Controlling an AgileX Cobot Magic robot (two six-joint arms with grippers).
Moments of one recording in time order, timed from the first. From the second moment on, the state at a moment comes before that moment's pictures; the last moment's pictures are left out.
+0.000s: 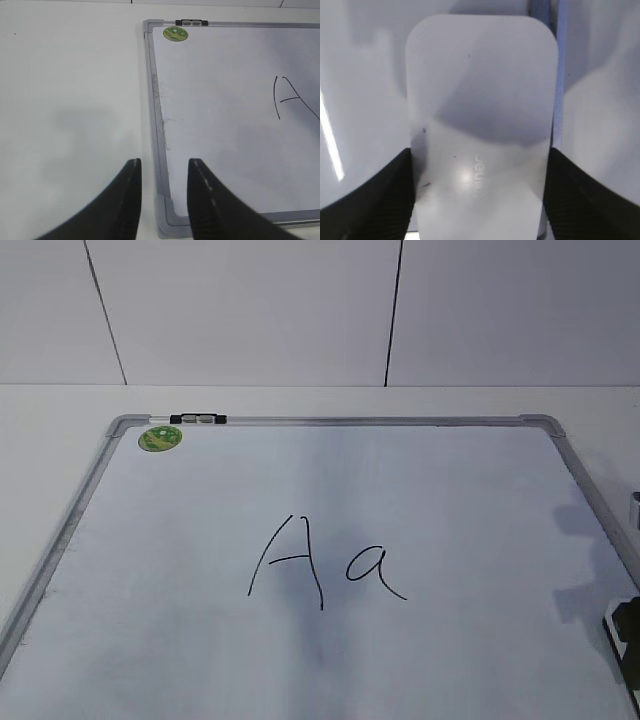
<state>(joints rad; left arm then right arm) 0.03 0.01 -0.51 -0.20 1.10 0.04 0.12 1.40 -0.65 -0.08 0.85 0.16</state>
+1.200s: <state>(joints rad) 0.03 0.01 -0.51 -0.20 1.10 0.04 0.12 1.41 -0.71 -0.05 0.91 0.16</state>
